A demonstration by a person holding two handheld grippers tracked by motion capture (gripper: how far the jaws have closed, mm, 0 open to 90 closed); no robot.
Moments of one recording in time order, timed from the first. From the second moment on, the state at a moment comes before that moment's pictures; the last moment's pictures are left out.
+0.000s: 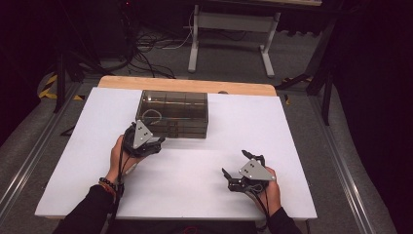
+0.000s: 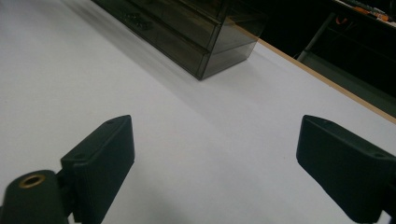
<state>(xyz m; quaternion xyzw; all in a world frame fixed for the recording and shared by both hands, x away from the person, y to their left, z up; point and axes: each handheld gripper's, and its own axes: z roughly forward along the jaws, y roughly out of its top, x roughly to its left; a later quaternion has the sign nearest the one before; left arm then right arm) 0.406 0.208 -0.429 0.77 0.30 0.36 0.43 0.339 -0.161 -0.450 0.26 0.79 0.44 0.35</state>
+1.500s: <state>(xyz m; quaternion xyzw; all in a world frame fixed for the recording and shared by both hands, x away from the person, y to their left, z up) 0.379 0.206 -0.418 0.77 0.27 0.34 0.46 0.337 -0.160 -0.449 0.25 0.79 0.44 0.34</state>
